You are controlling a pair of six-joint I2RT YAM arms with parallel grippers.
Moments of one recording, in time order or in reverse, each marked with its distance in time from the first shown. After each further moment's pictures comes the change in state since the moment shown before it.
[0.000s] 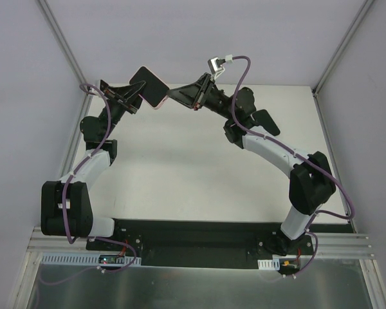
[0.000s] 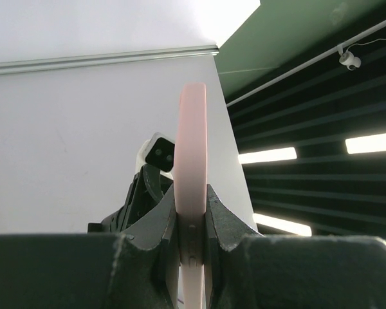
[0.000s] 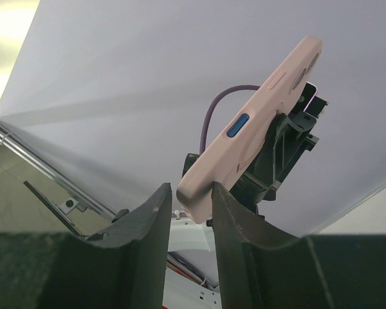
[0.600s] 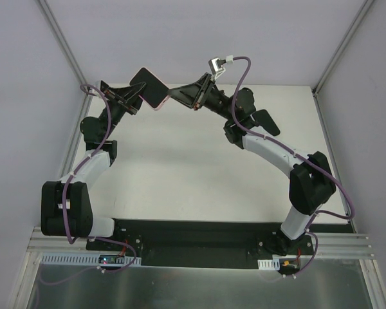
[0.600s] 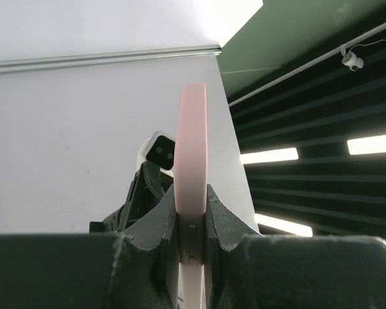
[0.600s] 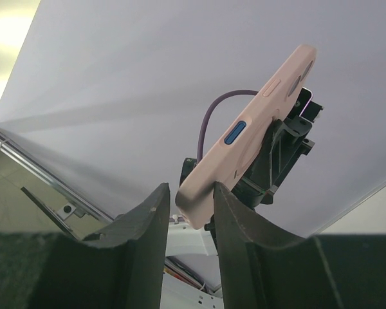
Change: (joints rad) left arm 0.002 -0.002 -0.008 -0.002 0.006 0.001; right arm -0.001 -0.001 -0.003 -0.014 0.020 -0.006
